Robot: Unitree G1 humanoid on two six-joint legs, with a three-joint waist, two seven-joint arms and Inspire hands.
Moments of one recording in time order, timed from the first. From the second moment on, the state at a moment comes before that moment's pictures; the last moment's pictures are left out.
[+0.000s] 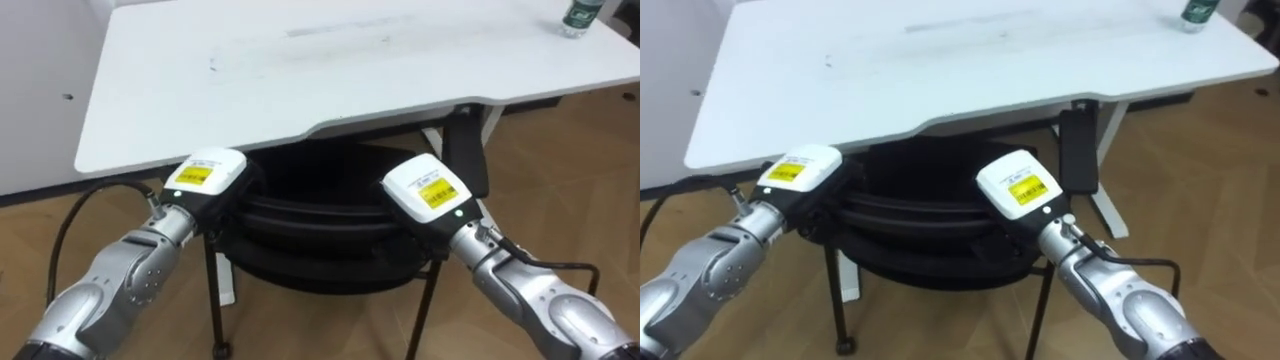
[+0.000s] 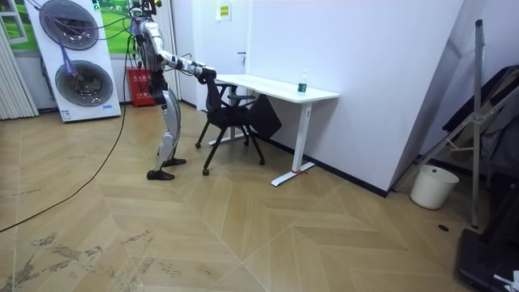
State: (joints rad) left arm -0.16 0.55 -0.35 0.23 0.78 -0.13 -0.03; right arm -0.17 -0.58 0.52 0.26 -1.08 -0.16 -0.22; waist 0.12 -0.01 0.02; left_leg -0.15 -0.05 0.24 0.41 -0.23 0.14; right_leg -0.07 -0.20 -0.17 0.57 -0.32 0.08
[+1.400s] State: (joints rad) left arm -0.15 0.53 -0.33 0.16 0.84 -0.07 -0.10; right arm -0.11 -0.56 0.47 0.16 -0.95 -0.13 -0.07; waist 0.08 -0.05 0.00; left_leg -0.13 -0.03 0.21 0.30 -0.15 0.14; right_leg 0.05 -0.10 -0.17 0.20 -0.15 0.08
